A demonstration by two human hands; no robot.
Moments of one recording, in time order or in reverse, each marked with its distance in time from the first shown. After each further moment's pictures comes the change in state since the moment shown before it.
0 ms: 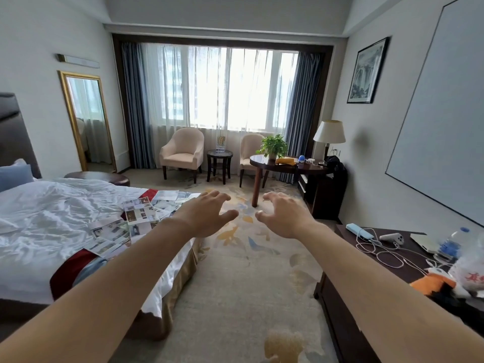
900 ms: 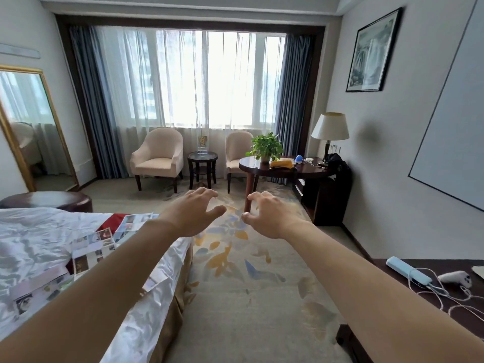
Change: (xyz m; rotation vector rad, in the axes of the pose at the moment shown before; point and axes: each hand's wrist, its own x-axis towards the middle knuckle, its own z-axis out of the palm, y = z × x) left_hand 0.410 -0.219 0.082 -0.040 0.003 0.035; right_hand 0.440 0.068 0.104 -0.006 -0.003 0.031
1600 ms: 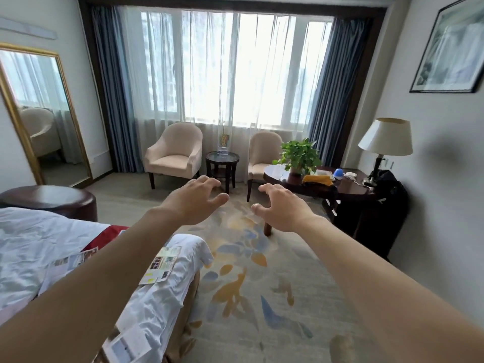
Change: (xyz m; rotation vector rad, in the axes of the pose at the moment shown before) left_hand 0.359 -0.197 0.060 -0.017 0.073 -0.150; right_hand 0.420 0.076 0.068 0.025 0.001 -0.098
